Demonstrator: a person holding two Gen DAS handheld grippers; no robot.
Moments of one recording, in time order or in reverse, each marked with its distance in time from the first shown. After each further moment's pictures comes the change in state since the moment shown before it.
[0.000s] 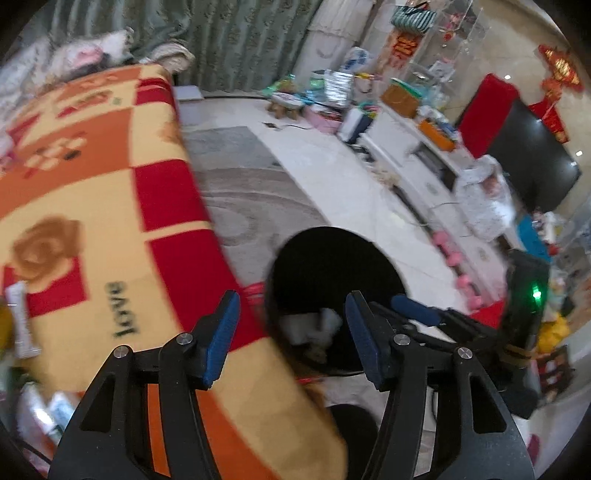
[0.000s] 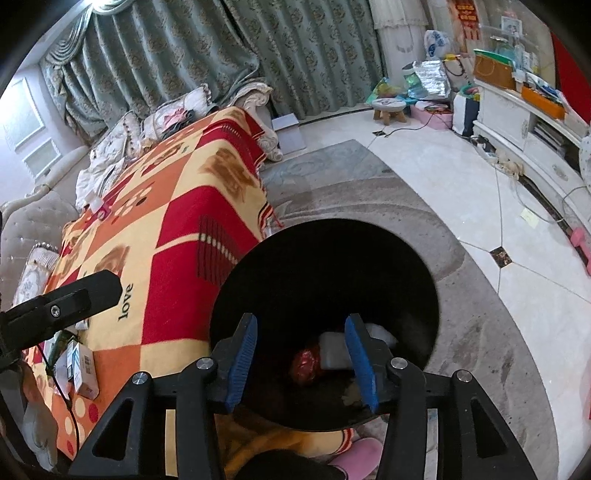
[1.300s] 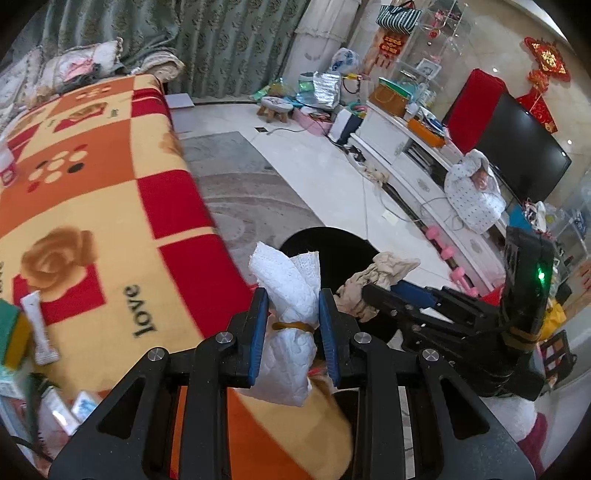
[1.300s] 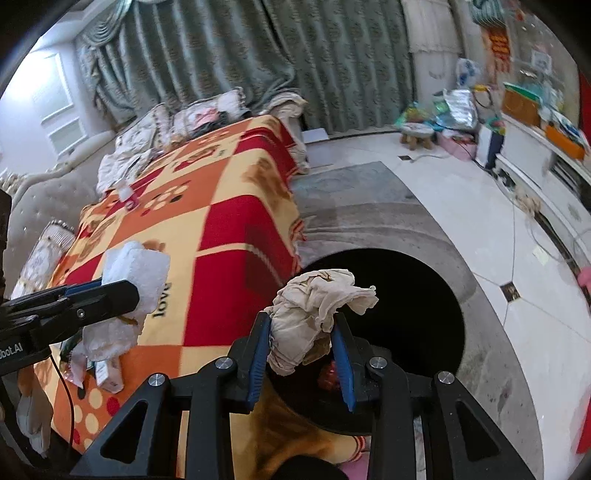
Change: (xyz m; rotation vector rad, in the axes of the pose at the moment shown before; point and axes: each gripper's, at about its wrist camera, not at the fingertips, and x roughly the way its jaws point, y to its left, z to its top) left arm -0.020 0.008 0.002 0.039 0.003 -0.067; right arm -0.018 0.037 0.009 -0.100 -0.052 0.026
